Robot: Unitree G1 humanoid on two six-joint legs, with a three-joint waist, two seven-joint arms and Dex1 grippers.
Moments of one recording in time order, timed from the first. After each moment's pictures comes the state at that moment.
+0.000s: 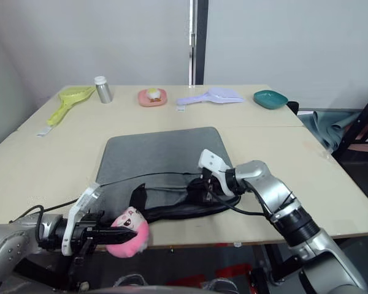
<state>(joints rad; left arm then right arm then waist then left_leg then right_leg) 0.12 0.78 0.09 -0.39 -0.83 0.96 -1.22 -0.44 -0.57 0.36 -0.05 0.20 0.57 1.06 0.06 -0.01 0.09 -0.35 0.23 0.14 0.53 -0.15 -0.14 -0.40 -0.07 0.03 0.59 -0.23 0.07</state>
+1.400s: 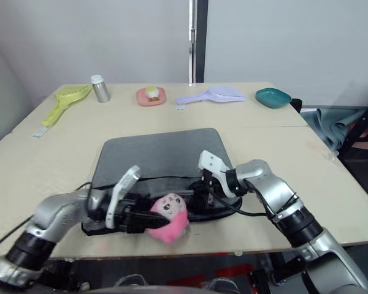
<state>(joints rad) -0.17 0.68 -0.11 -0.27 -0.78 0.96 -1.17 -0.43 -0.59 0.36 -0.10 0.23 0.61 1.10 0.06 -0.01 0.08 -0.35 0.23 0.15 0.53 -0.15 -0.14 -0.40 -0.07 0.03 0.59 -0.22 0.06</state>
